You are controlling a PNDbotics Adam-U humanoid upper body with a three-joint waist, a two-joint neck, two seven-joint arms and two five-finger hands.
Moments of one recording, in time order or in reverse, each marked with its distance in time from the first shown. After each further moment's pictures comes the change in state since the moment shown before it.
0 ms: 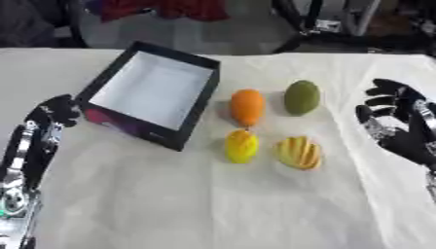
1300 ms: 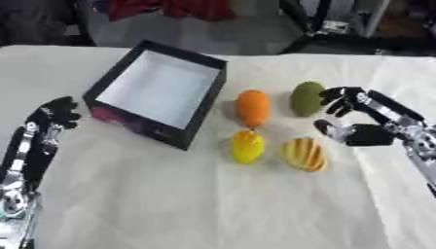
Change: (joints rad) left arm 0.001 0.000 -0.012 0.000 0.002 -0.002 -0.015; right arm -0.247 -0.185 0.244 0.254 0.127 0.012 0.279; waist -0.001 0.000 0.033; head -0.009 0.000
